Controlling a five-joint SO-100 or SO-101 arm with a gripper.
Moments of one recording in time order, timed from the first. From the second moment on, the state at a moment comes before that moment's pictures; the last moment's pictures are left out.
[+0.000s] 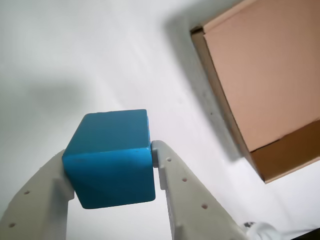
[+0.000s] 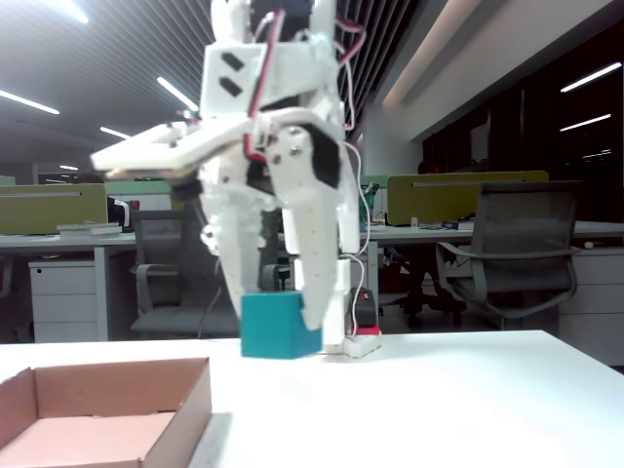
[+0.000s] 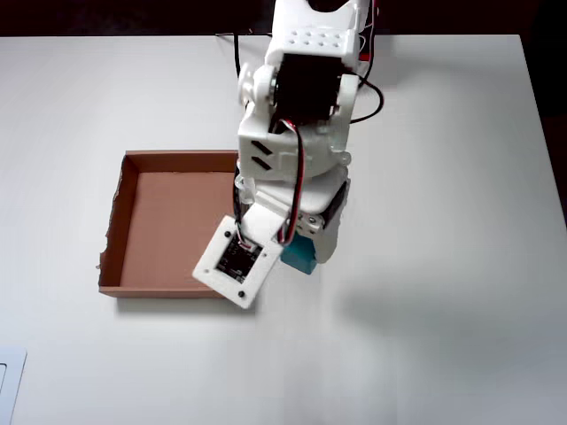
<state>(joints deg) 10.1 65.4 45.6 82.8 -39.5</state>
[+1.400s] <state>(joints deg) 40.9 53.2 45.8 81.7 -40.1</state>
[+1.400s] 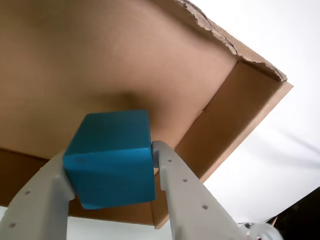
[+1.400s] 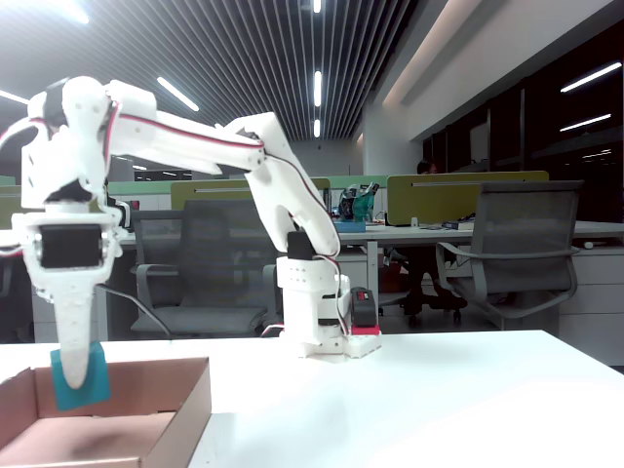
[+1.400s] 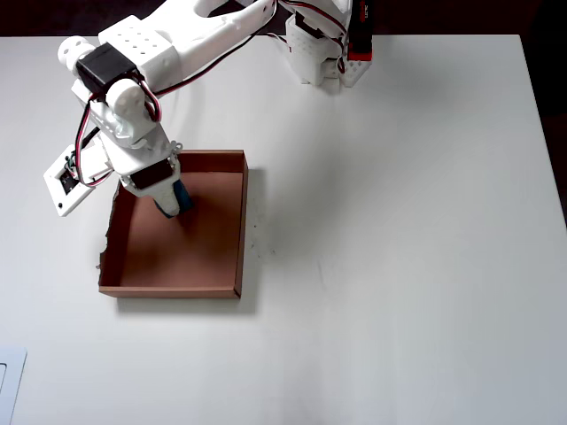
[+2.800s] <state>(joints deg) 41.0 45.4 45.8 76.5 -41.0</state>
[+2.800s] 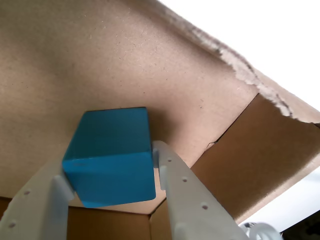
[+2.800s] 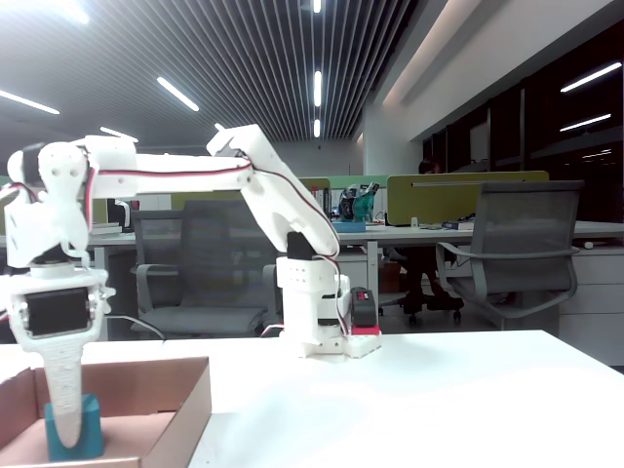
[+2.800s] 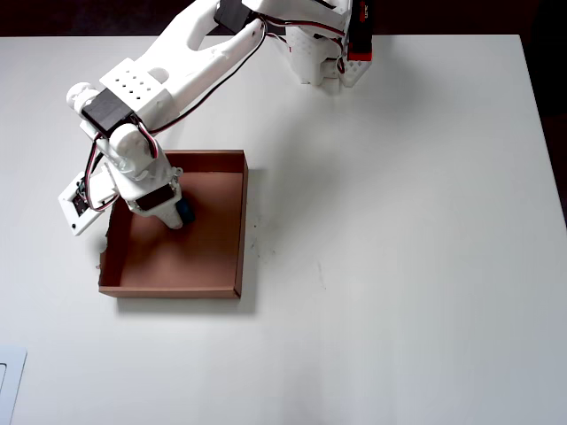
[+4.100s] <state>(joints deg) 42.4 69.5 50.7 83.5 -46.4</state>
